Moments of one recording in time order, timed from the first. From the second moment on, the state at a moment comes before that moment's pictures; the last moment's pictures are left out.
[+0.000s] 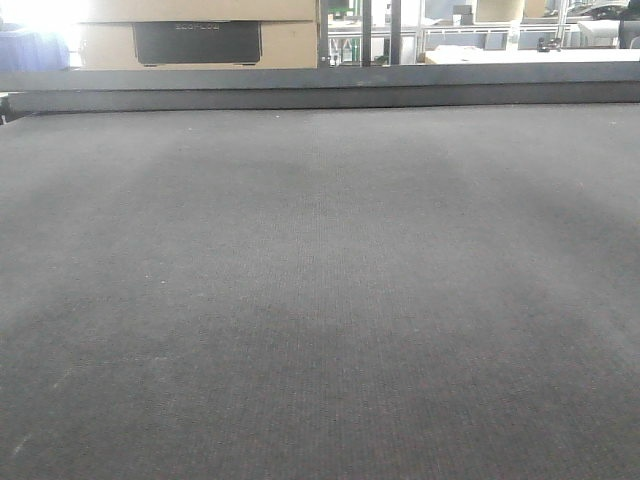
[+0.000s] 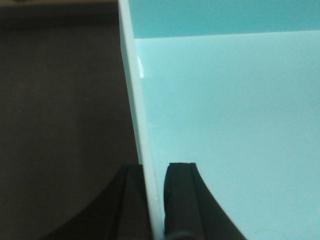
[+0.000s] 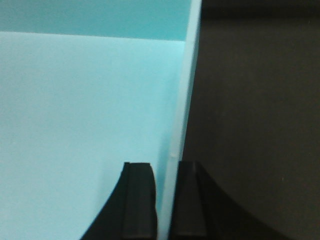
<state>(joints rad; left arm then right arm) -0.40 1.47 -1.85 0.19 1.05 -0.26 0.16 1.44 -1.79 0.13 1.05 0.11</state>
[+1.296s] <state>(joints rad) -0.38 1.65 -1.27 0.16 0.57 -0.27 0.16 1.68 -1.30 0.12 0.68 0.10</state>
